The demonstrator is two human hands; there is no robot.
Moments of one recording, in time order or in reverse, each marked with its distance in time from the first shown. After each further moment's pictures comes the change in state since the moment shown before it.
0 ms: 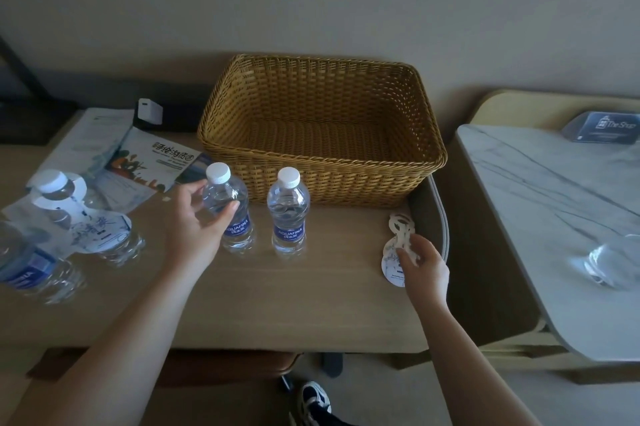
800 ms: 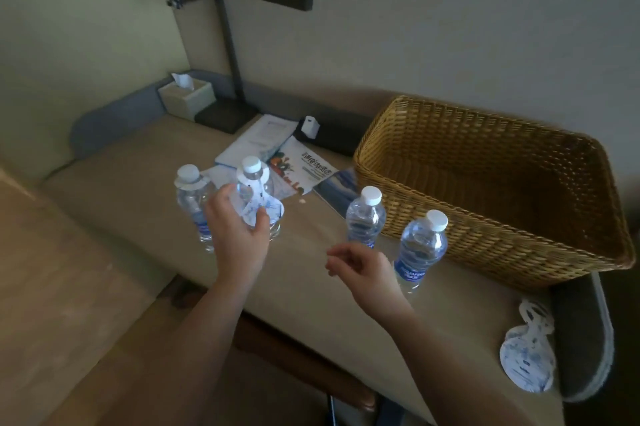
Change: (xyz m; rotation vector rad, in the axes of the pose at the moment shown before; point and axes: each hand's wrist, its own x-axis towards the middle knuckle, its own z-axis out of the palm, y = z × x) left_hand -0.025 -0.011 -0.113 0.130 0.590 0.001; right_hand -0.113 -0.173 0.134 0.141 -0.915 -0.551
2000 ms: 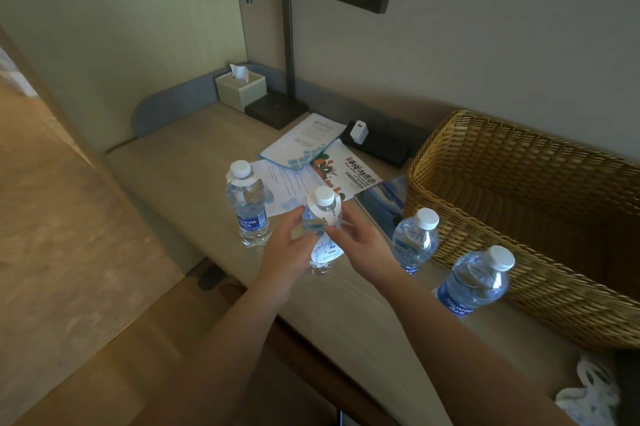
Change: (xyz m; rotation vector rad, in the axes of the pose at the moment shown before) left_hand -0.003 -0.004 -0.006 -0.373 -0.378 -0.520; right_hand 0.089 -0.018 0.051 0.016 -0.206 -0.054
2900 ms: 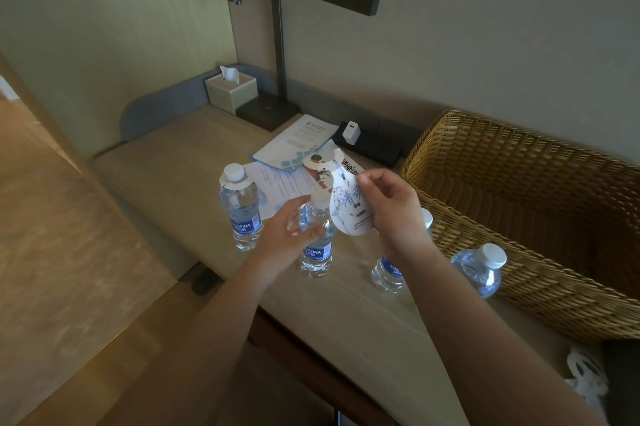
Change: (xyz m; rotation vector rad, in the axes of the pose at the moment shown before) left_hand 0.037 -0.006 -0.014 0.120 -0.244 0.117; right_hand 0.000 -0.063 -0.037 0.340 0.325 0.006
